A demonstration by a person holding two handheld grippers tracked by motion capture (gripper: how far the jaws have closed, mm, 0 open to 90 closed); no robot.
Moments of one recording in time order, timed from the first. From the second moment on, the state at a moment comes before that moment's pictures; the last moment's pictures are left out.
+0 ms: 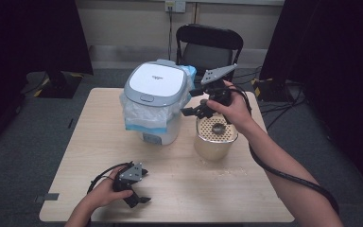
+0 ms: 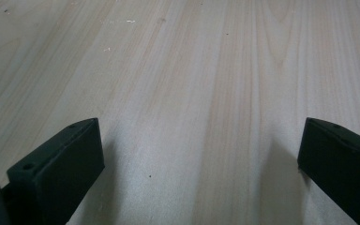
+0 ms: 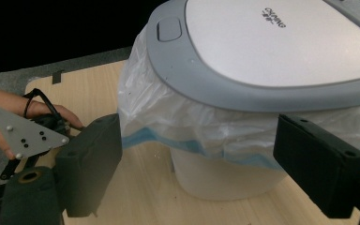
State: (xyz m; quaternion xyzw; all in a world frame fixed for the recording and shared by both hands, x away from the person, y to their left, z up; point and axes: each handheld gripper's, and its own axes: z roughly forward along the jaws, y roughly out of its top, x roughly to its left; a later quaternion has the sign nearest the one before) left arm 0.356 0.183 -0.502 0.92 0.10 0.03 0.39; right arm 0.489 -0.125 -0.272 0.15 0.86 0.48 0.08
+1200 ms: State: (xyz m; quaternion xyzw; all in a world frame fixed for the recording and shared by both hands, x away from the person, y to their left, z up) left arm 0.356 0.183 -0.503 0.92 0.10 0.04 0.39; right arm 0.443 -0.141 -0.348 0.13 0.87 0.47 0.03
